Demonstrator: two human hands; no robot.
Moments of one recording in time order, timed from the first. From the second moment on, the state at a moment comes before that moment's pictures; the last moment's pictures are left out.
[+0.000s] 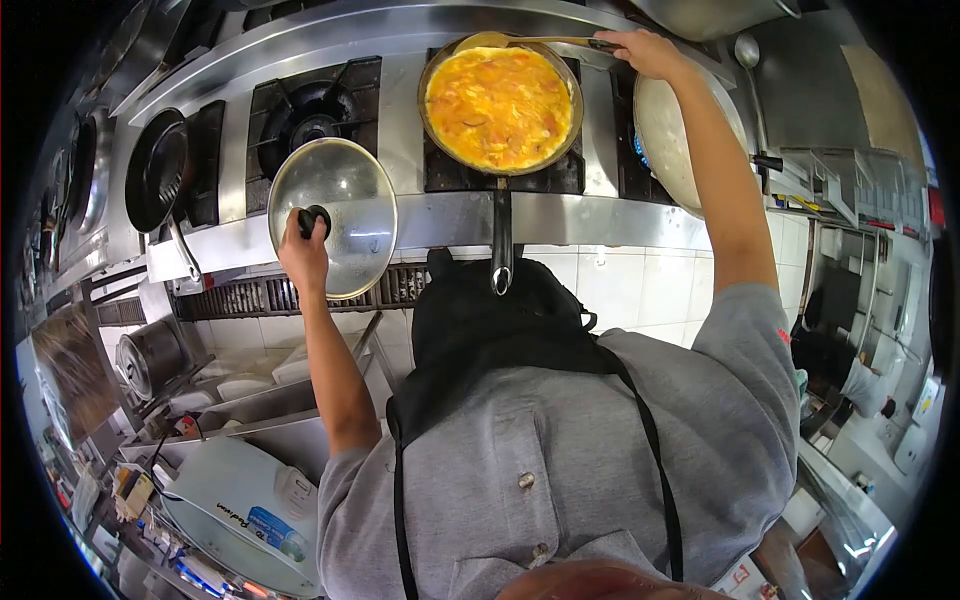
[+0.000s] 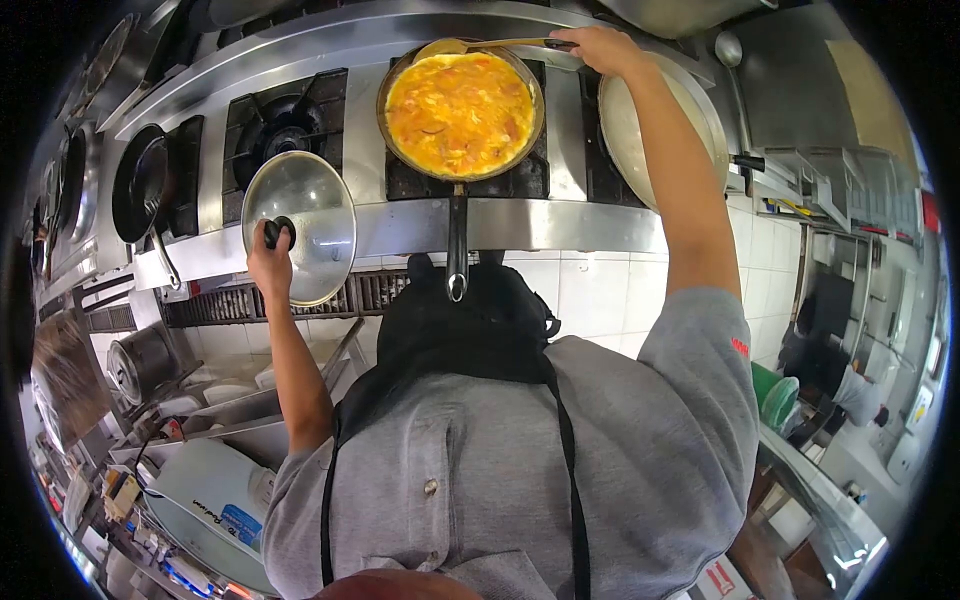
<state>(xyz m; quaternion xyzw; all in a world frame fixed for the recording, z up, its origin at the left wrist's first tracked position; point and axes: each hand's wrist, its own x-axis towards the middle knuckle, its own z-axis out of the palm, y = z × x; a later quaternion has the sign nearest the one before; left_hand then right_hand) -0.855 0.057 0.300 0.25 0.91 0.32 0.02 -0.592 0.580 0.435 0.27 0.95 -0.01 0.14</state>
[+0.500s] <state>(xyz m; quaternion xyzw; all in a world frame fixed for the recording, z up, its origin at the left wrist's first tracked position) -0.849 0.068 0.286 0.26 0.92 0.28 -0.01 -0.632 0.573 0.453 0.08 0.99 0.13 0.04</state>
